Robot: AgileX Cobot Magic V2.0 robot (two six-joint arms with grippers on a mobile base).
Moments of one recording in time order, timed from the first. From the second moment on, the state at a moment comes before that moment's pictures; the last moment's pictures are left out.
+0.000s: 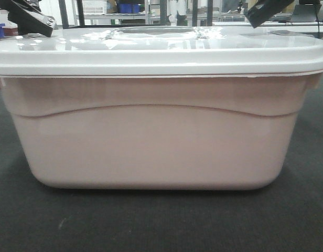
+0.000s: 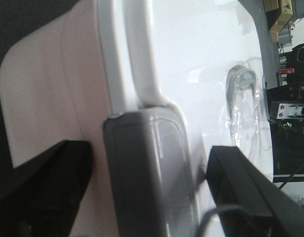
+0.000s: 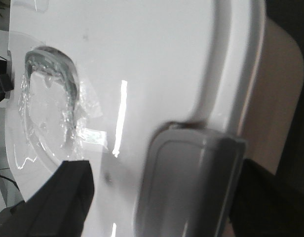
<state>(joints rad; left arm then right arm) 0.08 1.59 -0.99 -1.26 1.19 0.84 -0.08 1.53 -1.09 1.04 1.19 -0.52</state>
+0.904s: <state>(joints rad) 0.09 1.59 -0.99 -1.27 1.16 0.84 -0.08 1.53 -1.09 1.06 1.18 -0.54</state>
